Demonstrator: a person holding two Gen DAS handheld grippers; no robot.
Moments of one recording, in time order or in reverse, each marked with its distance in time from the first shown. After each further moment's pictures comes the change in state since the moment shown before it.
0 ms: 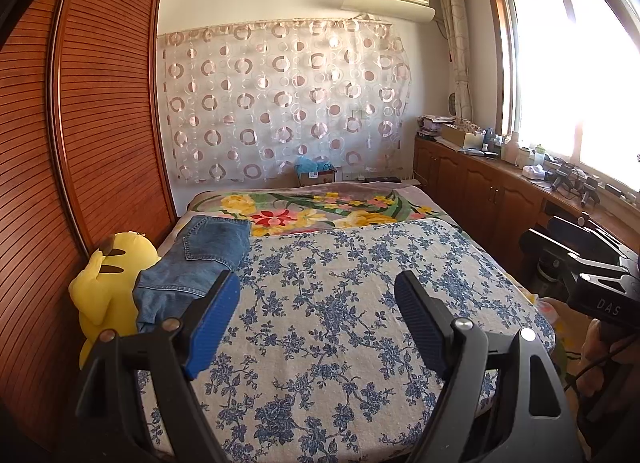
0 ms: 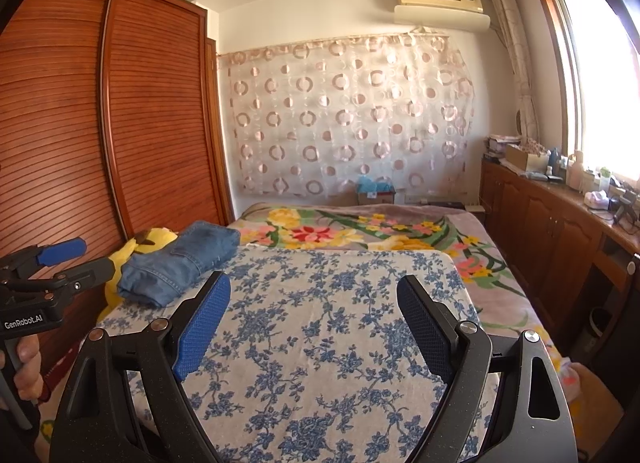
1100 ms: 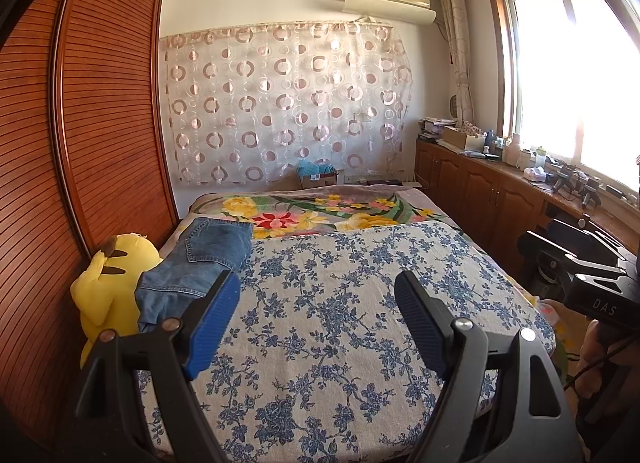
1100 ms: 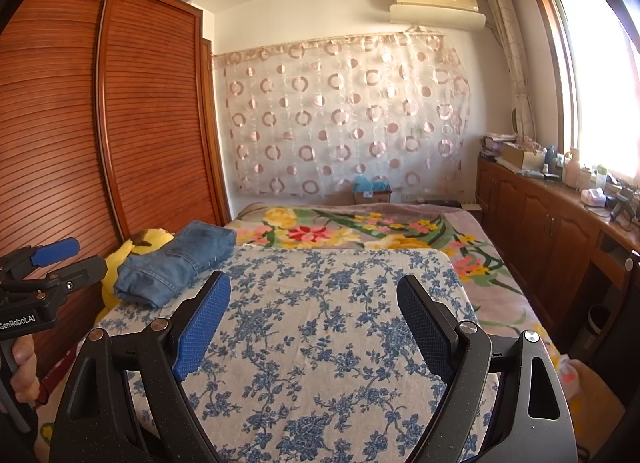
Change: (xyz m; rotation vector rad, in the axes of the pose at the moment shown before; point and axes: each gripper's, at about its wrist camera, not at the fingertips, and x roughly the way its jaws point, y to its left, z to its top) left arm -0.009 -0.002 0.002 -0.001 -0.011 0.004; right arm -0.001 0.001 -0.001 0.000 0.000 -0.003
